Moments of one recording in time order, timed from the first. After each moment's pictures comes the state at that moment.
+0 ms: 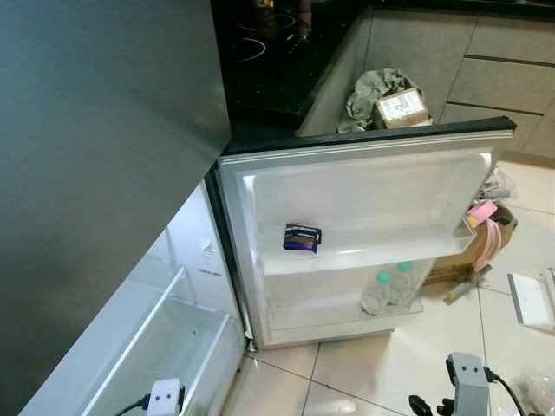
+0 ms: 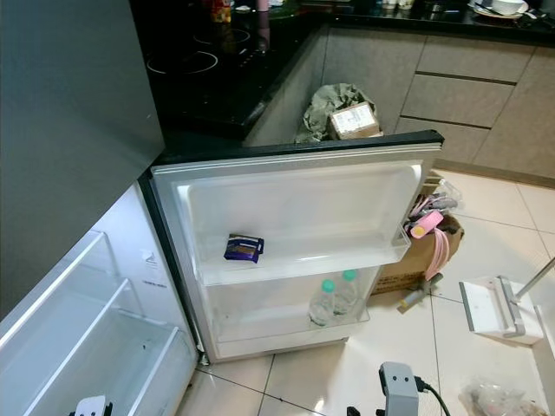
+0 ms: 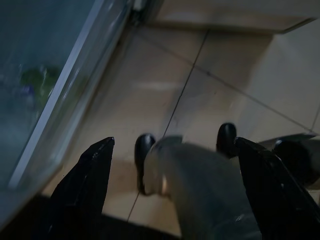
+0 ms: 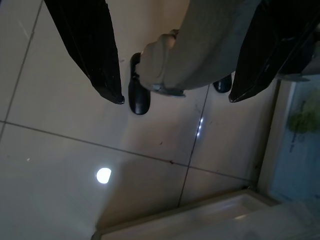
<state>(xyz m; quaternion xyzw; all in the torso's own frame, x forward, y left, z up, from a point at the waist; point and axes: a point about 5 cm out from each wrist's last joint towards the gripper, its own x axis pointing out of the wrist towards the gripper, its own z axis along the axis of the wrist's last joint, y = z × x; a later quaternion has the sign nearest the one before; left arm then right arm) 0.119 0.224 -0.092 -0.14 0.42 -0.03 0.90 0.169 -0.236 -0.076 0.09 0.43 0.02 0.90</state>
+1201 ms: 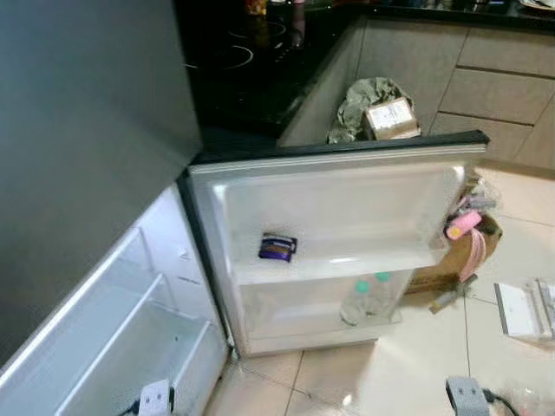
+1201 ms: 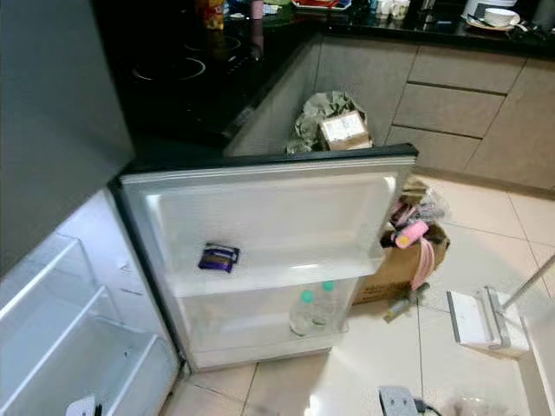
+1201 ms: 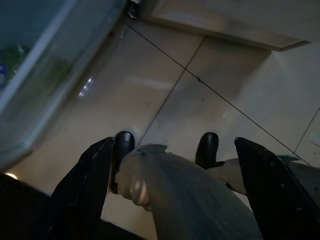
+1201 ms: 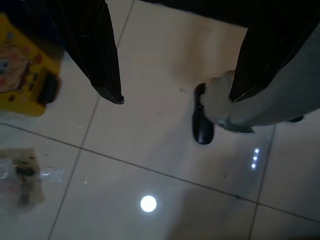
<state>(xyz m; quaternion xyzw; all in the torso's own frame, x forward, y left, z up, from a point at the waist) 0.124 0.229 -0.093 -0.18 0.43 0.03 0.88 0.141 -0.245 -0.089 0.00 0.51 -0.02 0.86</state>
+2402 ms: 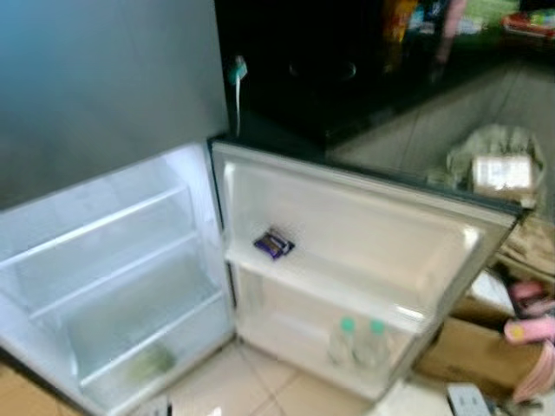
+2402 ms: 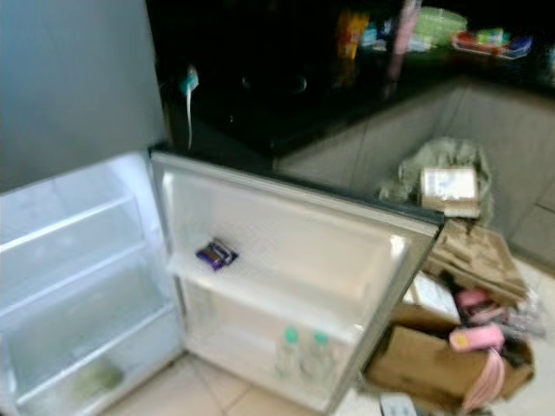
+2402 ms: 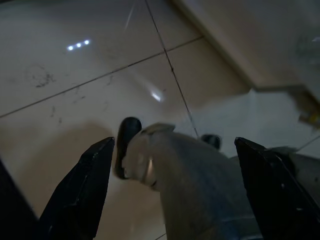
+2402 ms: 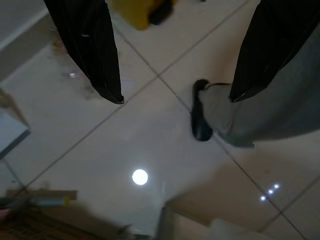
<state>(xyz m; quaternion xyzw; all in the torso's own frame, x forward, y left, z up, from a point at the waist) 0.109 0.228 -0.098 -0.19 0.45 0.04 0.87 0.132 -0.248 -0.091 -0.01 0.51 -0.02 0.86</state>
